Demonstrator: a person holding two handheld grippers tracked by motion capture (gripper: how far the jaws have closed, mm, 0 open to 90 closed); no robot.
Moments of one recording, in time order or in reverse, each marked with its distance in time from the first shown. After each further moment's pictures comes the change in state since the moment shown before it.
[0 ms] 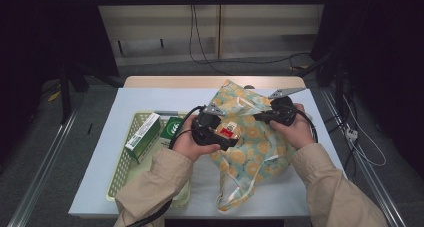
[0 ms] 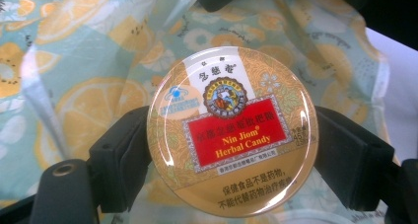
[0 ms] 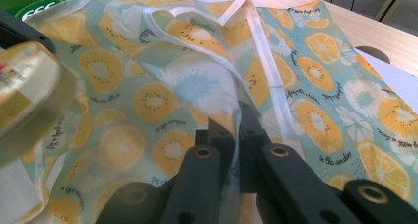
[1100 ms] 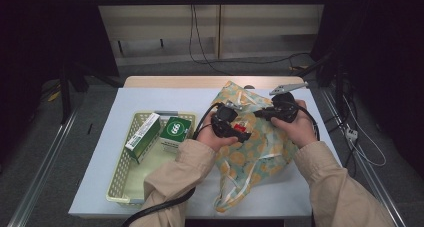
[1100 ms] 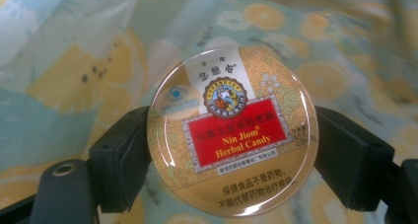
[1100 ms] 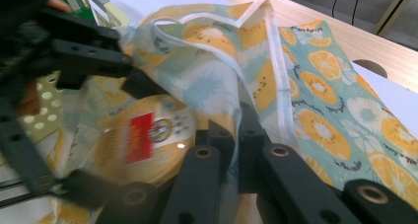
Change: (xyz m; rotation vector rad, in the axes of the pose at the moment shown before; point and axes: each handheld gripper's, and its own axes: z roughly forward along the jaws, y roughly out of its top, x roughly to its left) left arm 0.015 0.021 0.066 0.041 0.049 -0.062; right arm 0.003 0.012 -0.010 -0.019 0.011 -0.004
